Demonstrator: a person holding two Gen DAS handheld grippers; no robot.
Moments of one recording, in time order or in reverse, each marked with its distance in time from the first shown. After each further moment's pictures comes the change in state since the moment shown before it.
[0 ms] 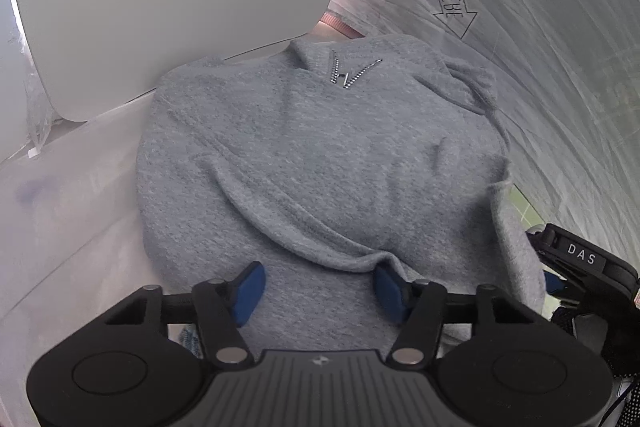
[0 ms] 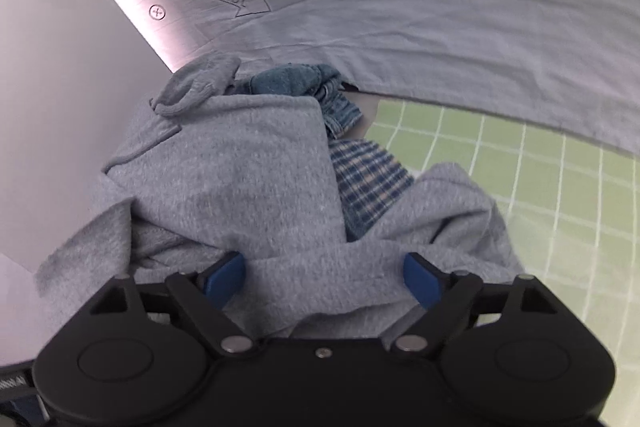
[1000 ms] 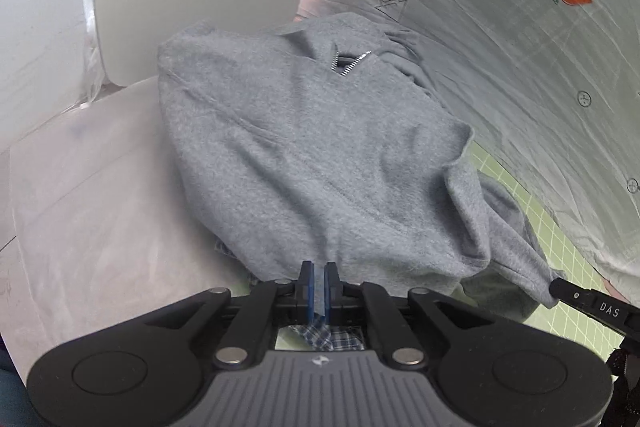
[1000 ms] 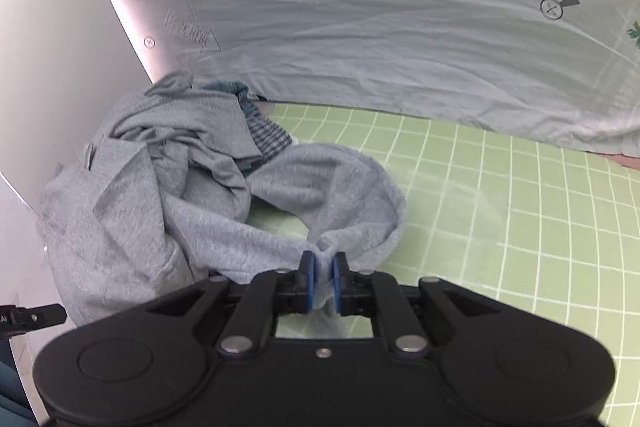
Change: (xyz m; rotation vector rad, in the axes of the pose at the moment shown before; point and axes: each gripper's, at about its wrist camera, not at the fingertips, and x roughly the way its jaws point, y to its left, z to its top) left arm -0.103 -0.017 -0.111 0.060 -0.085 0.036; right arm -0.178 -0.043 -0.122 -0.086 -0.159 -0.223
